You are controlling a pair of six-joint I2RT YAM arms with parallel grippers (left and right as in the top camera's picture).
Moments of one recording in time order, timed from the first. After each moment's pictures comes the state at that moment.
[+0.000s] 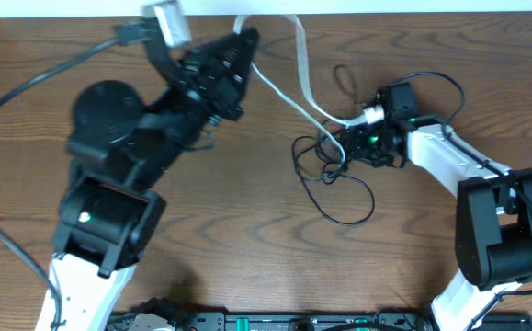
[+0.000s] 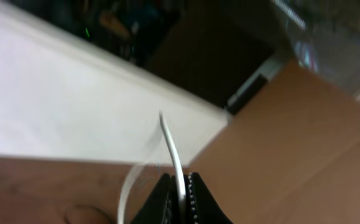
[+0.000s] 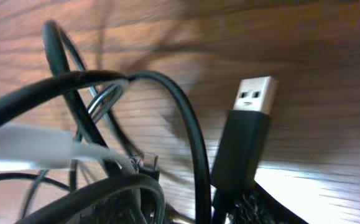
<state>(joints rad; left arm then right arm) -0.37 1.12 1.42 -0.22 0.26 -0.71 0.19 1.87 1.11 -0.47 -0.37 0.47</state>
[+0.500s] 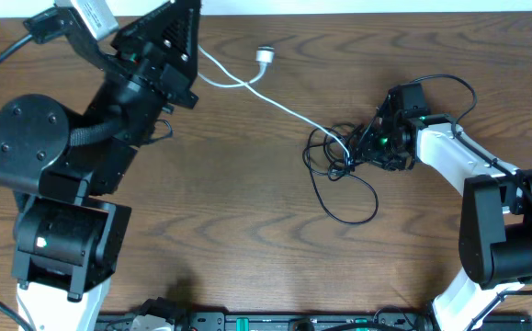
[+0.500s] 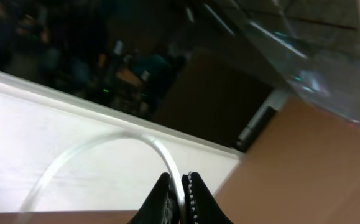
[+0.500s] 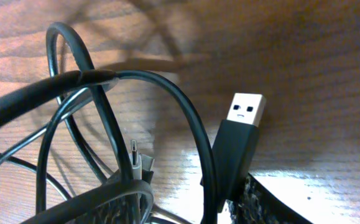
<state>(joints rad) -0.26 1.09 1.53 -0.23 0.24 -0.64 0.15 1.87 1.11 -0.54 -0.31 0.45</state>
